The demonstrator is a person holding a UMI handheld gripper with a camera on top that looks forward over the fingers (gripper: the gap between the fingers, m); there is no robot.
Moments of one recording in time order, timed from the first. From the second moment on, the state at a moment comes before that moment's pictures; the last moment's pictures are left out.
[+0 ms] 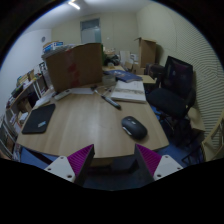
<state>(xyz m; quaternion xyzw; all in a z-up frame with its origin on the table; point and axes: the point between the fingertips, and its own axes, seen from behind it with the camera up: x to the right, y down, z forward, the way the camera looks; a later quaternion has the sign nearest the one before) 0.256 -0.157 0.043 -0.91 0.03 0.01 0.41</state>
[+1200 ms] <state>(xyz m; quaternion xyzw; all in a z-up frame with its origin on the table) 0.294 -0.015 0.124 -0.86 0.08 -0.07 0.51</state>
